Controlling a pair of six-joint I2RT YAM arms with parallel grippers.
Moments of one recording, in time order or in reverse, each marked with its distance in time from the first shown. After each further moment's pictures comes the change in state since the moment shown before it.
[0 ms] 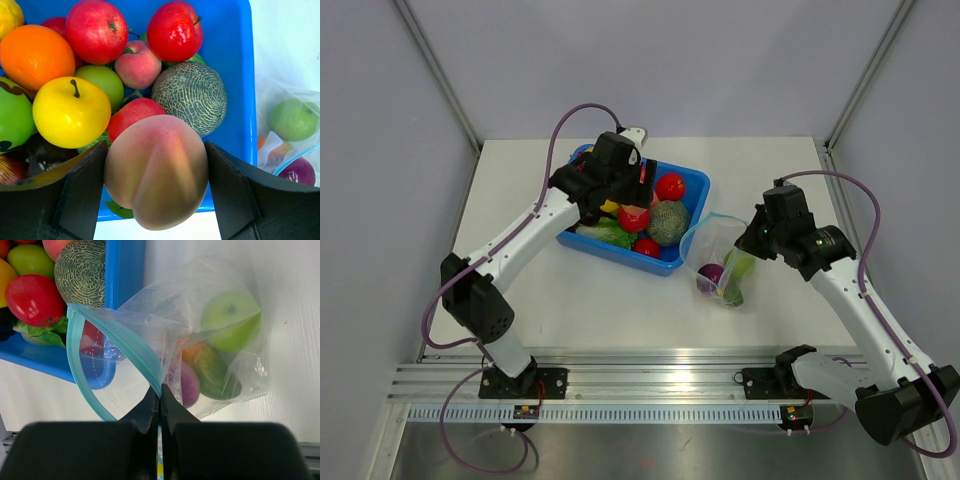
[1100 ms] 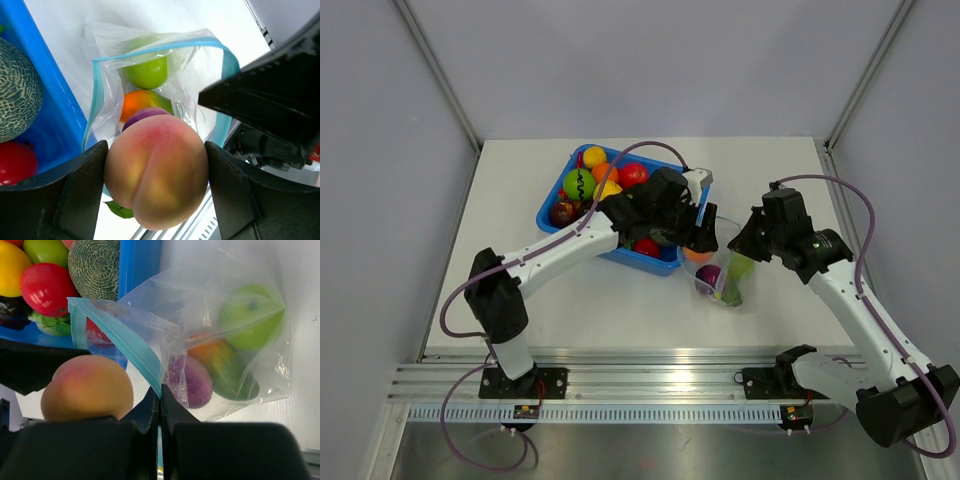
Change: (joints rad) left arm -0.259 0.067 -0.060 0.164 0.337 -0.161; right arm 0.000 -0.006 -0.045 0.058 -0.071 0.019
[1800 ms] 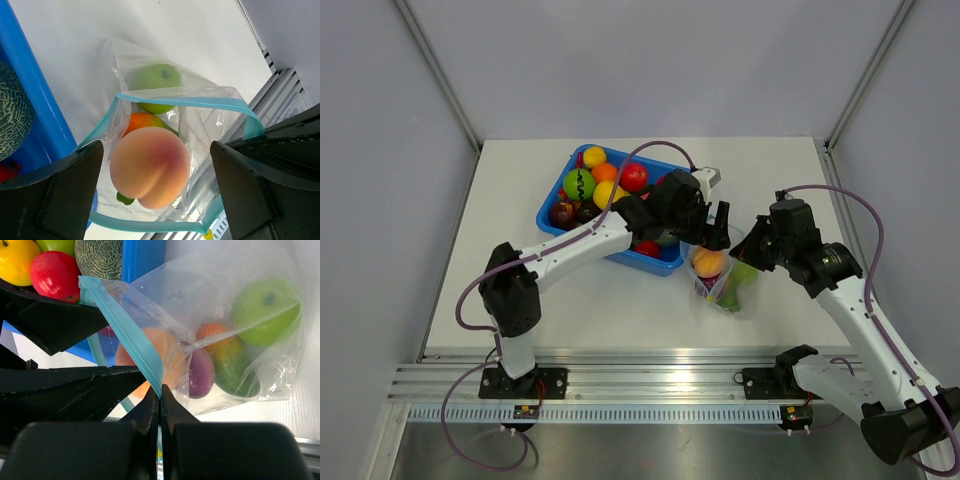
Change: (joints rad) left arm -0.024 0.093 0.043 0.075 -0.063 -0.068; right arm 0.000 -0.103 -0.058 -0.011 -0.044 0.035
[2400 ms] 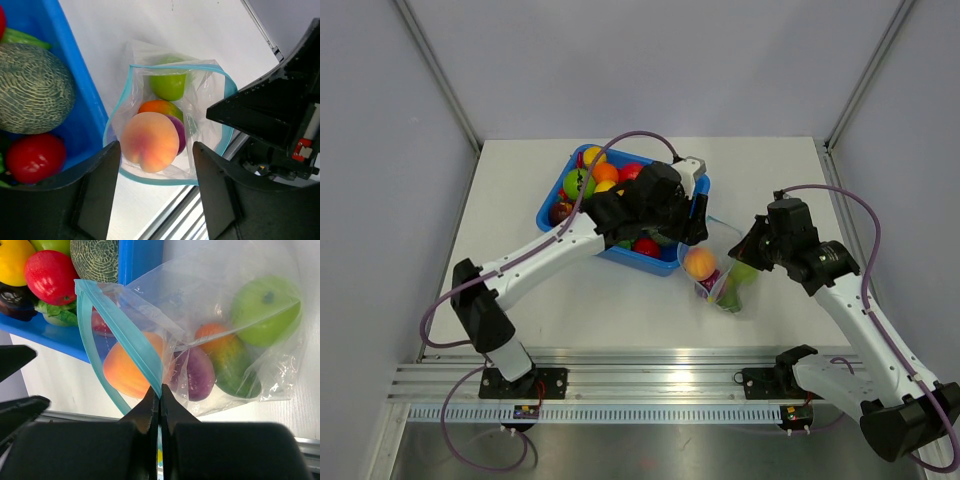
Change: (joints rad) left arm 0.000 -0.156 0.000 -0.143 -0.077 0.087; right arm 0.000 0.018 -0.003 0.006 -0.001 0.003
